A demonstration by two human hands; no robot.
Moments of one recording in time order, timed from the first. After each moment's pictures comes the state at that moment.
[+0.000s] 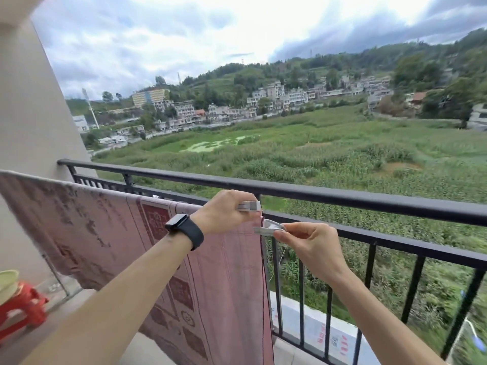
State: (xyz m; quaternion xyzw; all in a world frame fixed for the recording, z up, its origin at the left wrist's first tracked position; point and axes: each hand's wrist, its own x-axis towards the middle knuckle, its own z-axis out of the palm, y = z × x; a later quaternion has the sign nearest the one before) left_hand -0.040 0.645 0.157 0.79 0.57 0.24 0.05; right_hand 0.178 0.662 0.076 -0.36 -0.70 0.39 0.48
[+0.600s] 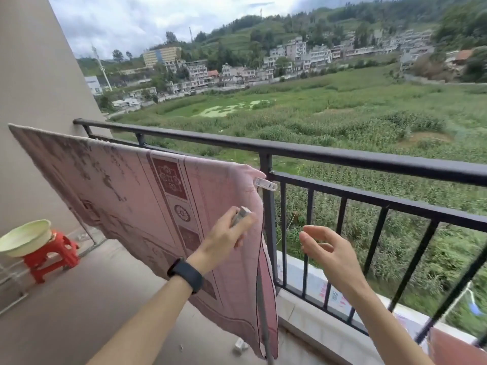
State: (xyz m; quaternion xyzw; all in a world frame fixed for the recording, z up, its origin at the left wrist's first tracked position) left_hand -0.021 0.561 0.040 0.55 0.61 0.47 0.33; right_hand 0.211 0.636 -0.022 -0.41 -0.67 0.47 0.41
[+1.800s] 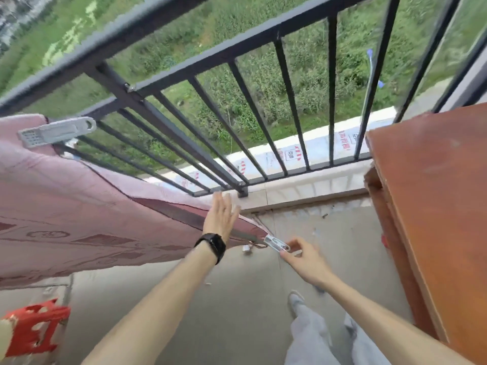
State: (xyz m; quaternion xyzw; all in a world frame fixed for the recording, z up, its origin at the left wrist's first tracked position) left_hand 0.025 0.659 -0.218 0.73 0.33 -0.53 -0.28; right_hand 0.208 0.535 -0.325 -0.67 -0.42 0.57 0.23
